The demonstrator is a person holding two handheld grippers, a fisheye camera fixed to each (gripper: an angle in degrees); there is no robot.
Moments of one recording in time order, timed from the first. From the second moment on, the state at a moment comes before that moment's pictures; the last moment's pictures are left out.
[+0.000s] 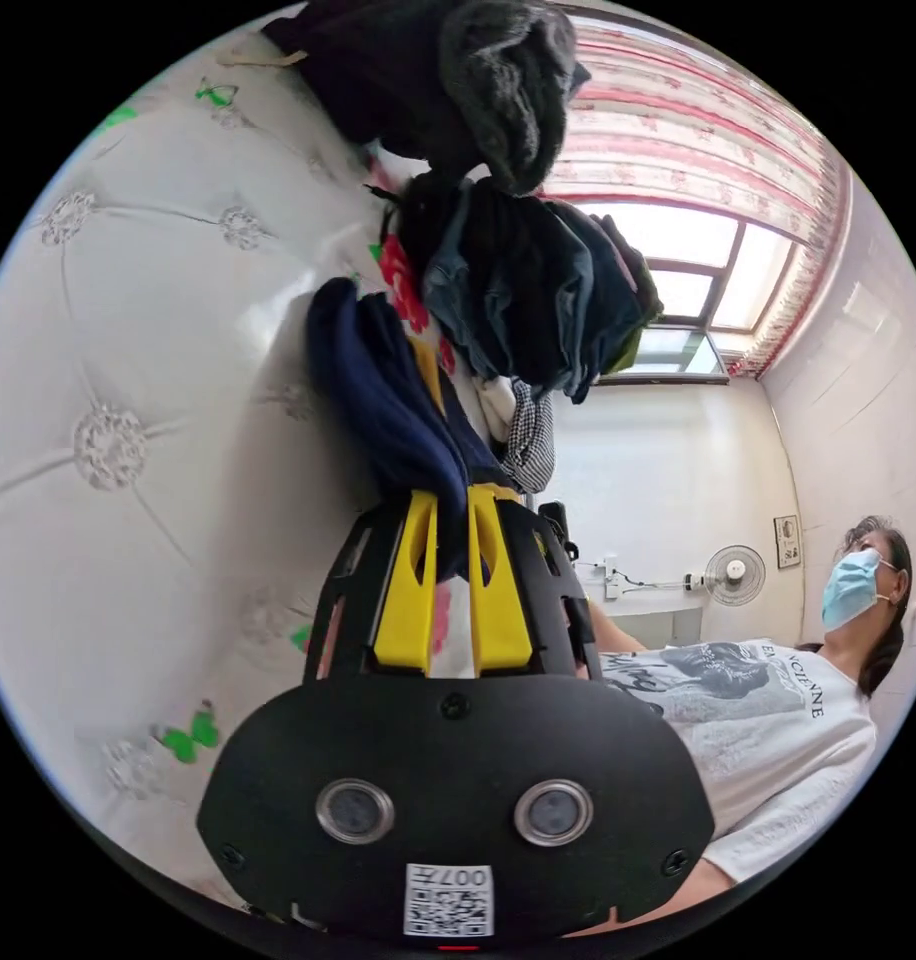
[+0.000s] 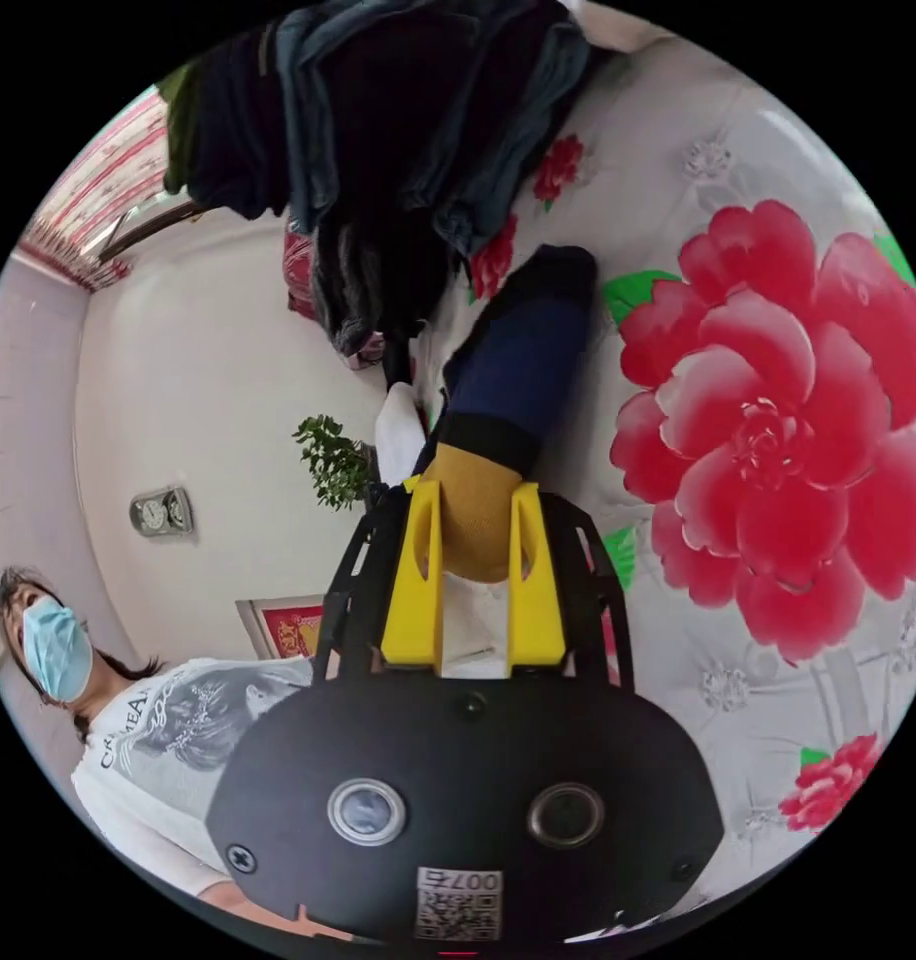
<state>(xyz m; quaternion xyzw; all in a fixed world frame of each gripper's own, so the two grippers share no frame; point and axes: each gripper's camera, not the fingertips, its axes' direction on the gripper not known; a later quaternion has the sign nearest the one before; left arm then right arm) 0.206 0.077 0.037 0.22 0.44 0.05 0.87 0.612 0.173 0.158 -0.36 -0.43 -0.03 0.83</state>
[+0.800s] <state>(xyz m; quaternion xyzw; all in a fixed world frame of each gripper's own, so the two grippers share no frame) 0.762 0.027 0.114 0.08 0.32 0.41 0.85 0.965 0.054 -0.187 -0.03 -0.19 0.06 0.98</state>
